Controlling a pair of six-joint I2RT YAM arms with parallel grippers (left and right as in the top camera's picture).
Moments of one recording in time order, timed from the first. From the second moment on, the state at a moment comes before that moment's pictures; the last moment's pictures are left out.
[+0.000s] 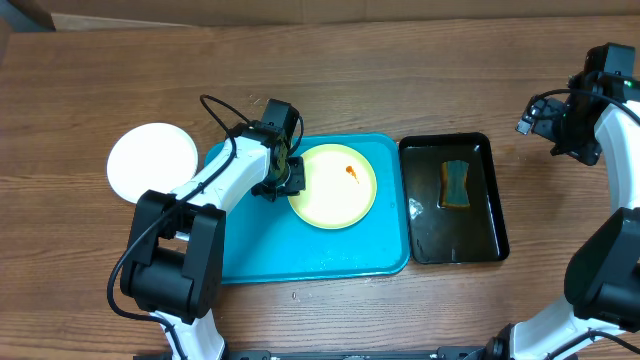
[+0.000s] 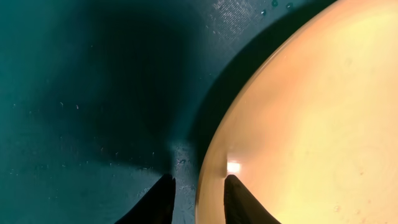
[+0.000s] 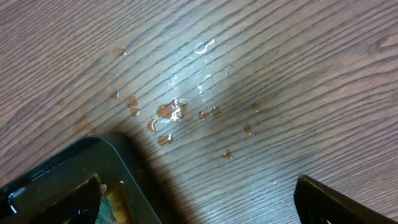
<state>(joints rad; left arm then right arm) -0.32 1.92 1.25 -0.77 0.07 -0.41 -0.28 1.84 1.55 -0.99 -0.02 0.23</state>
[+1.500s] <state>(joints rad) -0.32 1.91 1.21 -0.66 0.07 -0.42 -0.01 1.84 1.55 -1.29 -0.15 0.20</state>
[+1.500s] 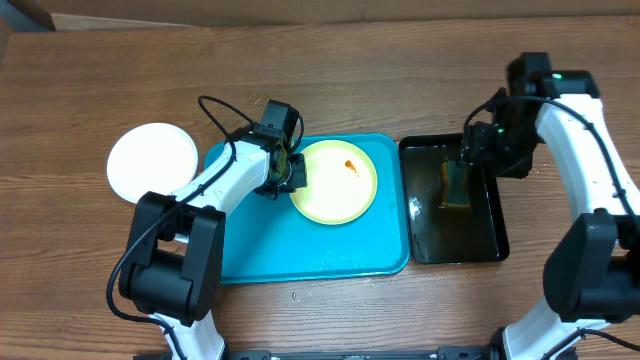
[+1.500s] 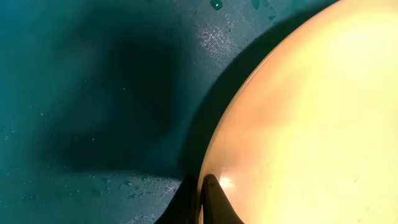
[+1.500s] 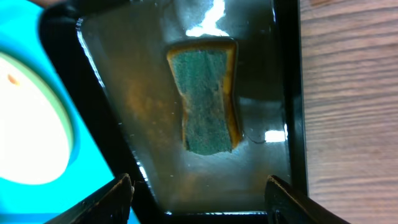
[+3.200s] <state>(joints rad) -0.32 1.91 1.21 -0.66 0.07 -0.42 0.12 1.84 1.16 -0.79 0.01 0.24</state>
